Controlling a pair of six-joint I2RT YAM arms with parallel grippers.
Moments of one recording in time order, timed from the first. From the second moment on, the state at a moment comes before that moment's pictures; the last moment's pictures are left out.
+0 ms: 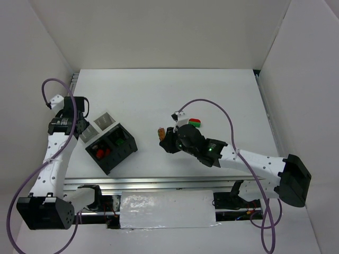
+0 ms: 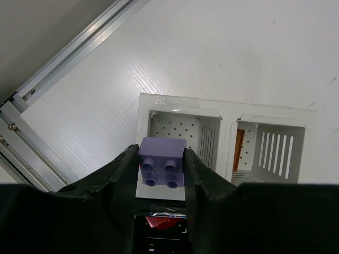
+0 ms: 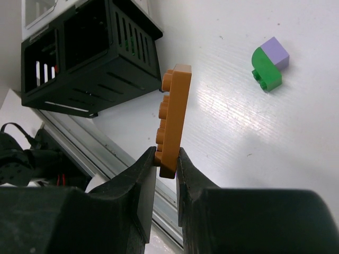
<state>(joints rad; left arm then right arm) 0.03 1.09 1.11 -0.90 -0.56 -0.69 1.00 1.22 0.82 -0.07 0.17 0.62</state>
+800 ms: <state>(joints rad) 0.06 1.08 1.07 -0.85 -0.46 -0.64 1.00 1.22 0.80 -0.05 0.06 0.59</state>
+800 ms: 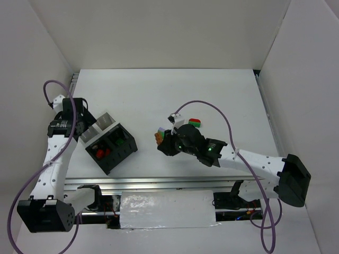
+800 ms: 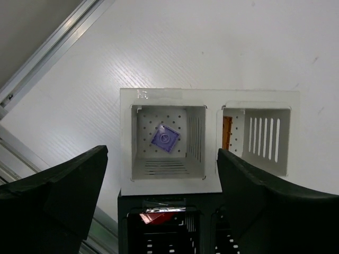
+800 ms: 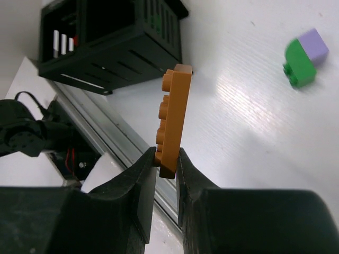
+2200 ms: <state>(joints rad) 0.06 0.64 0.90 -0.76 -0.45 -0.53 0.99 2.26 2.16 -0.42 -0.16 0.49</state>
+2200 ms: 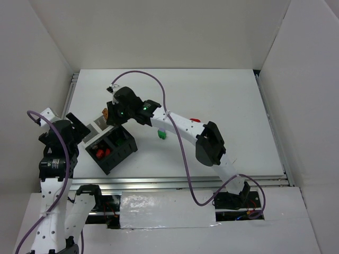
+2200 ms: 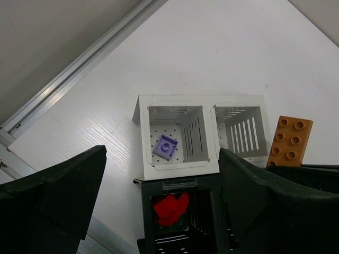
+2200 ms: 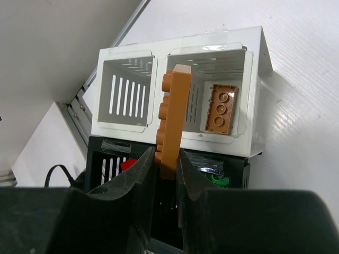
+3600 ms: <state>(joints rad) 0.06 0.62 0.90 -0.76 -0.47 -0.53 1.01 2.32 2.21 -0.41 -0.13 0.51</state>
